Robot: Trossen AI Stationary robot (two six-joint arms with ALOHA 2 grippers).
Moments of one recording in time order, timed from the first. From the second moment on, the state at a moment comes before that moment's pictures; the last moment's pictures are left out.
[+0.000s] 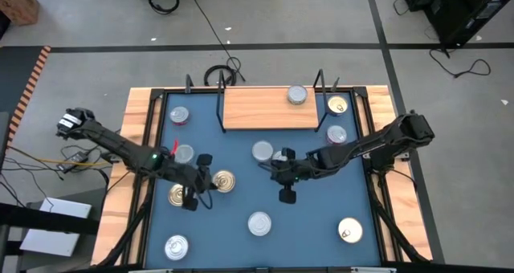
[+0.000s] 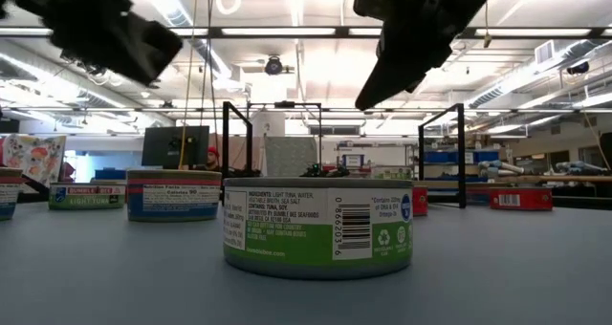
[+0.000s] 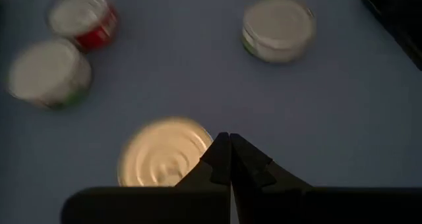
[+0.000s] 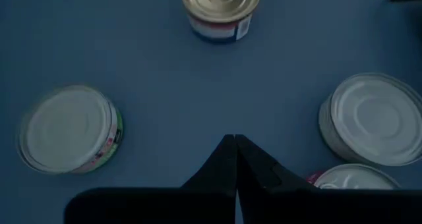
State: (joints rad) left arm -0.42 1.08 0.65 -0.33 -0.15 -0.09; right arm 0.24 1.60 1.05 -0.31 0.17 0.28
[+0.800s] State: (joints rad) left arm -0.51 1.30 0.66 -0.33 -0.30 0.03; right arm 0.25 1.64 1.05 -0.21 0.17 0.24
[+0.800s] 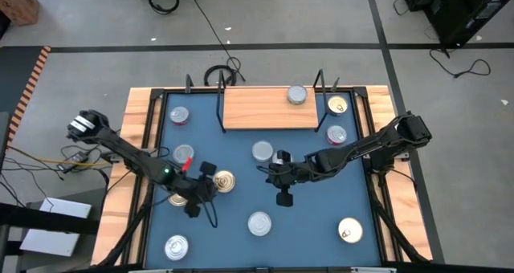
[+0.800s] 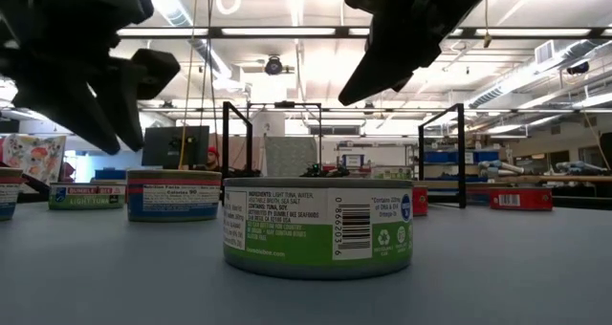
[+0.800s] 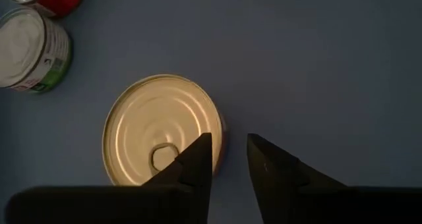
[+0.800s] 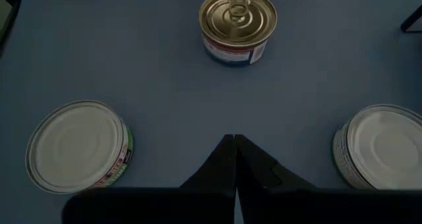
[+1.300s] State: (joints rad) left arm -0.50 1.39 0.66 -0.33 -0.35 0.08; right arm 0.25 1.64 1.05 -0.20 0.17 0.23
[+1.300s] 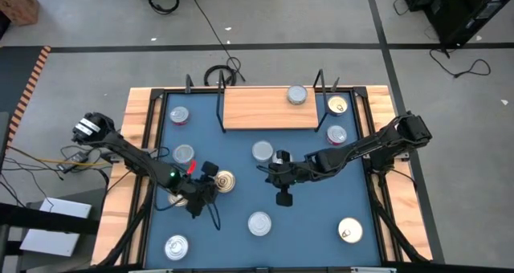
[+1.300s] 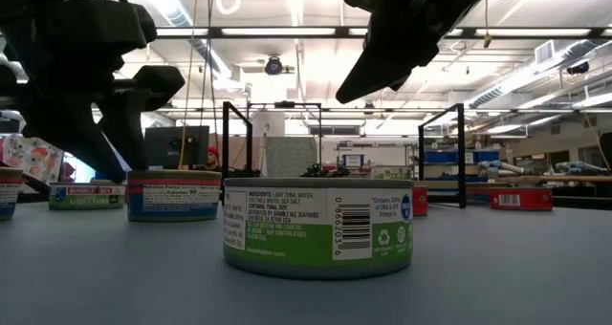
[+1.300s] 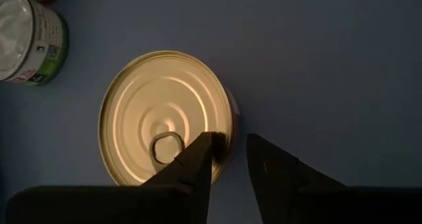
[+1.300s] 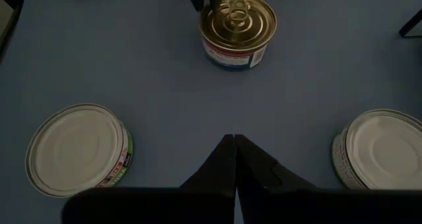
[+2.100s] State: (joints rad) left arm -0.51 1.41 0.74 -0.44 -0.34 0.11; right arm 0.25 1.64 1.05 -0.19 0.17 0.23
